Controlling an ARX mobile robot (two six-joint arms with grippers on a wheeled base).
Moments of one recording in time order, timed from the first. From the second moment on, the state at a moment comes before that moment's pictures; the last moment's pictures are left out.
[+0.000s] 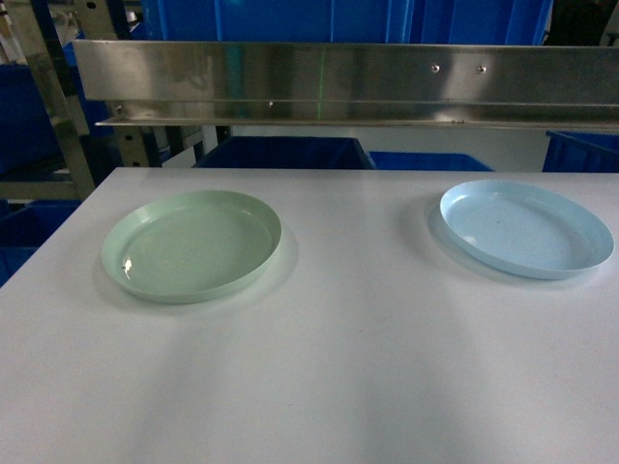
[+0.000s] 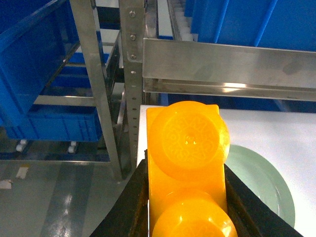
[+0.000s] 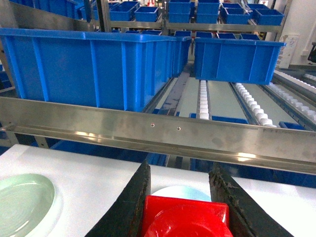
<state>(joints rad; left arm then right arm) 0.13 1.30 1.01 -0.07 0.13 -0.02 0.03 1.14 0.81 0.31 -0.19 0.00</state>
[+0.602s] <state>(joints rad) 0.15 1.30 0.98 0.06 0.15 -0.03 0.03 1.14 0.81 0.31 -0.19 0.00</state>
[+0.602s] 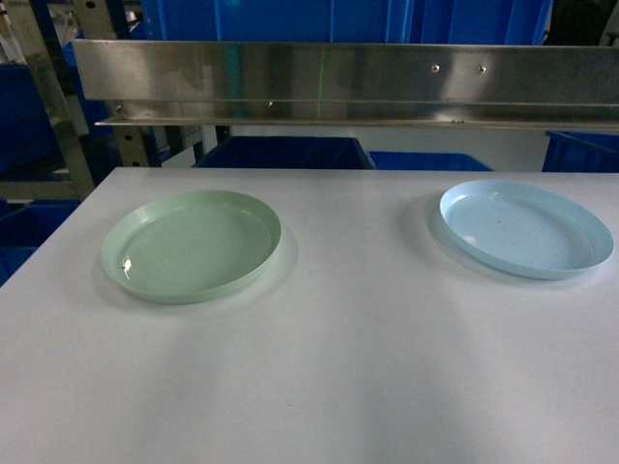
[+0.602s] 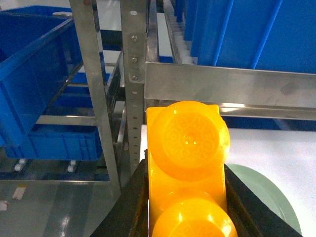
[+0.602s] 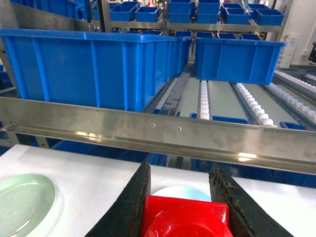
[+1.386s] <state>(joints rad) 0.15 1.30 0.98 0.06 0.15 -0.03 0.03 1.13 0.81 0.31 -0.19 0.00</state>
